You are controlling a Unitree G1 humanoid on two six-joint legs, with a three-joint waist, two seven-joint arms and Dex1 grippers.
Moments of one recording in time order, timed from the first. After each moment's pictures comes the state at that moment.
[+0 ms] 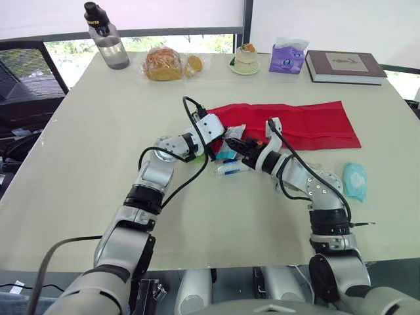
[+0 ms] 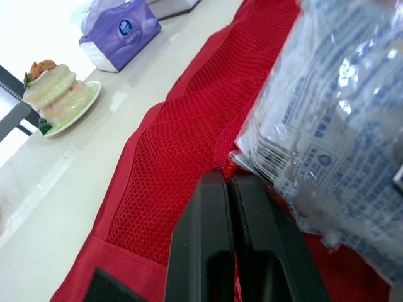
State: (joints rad) left arm -0.71 0.38 -0.16 0.45 0.09 -0.05 -0.70; right arm -0.58 0.02 -0.10 0.07 1.17 0.93 -0.08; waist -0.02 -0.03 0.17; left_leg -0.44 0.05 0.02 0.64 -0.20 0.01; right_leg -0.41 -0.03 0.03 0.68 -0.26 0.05
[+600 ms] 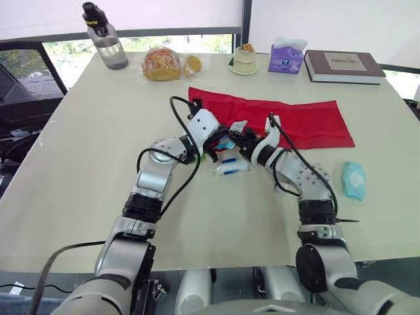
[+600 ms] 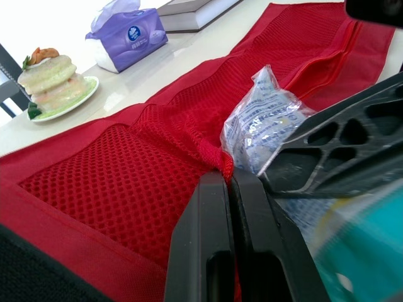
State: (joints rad) left arm -0.64 0.37 -0.12 0.25 0.00 0.13 -0.72; right arm -0.67 0.13 -0.24 0.25 1.10 0.85 -0.08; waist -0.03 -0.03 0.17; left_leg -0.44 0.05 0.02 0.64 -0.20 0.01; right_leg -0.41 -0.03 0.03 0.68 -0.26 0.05
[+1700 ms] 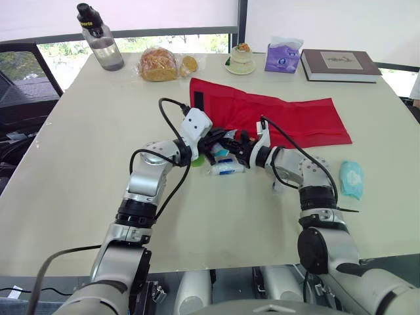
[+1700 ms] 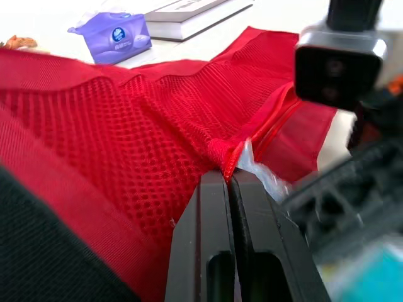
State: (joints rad) left arm -0.58 0.42 -0.07 0.16 -0.14 0.25 -0.80; right arm -0.82 0.08 -0.34 0.53 1.11 1.09 0.00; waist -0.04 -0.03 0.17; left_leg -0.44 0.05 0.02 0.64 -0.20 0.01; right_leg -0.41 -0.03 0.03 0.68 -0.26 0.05
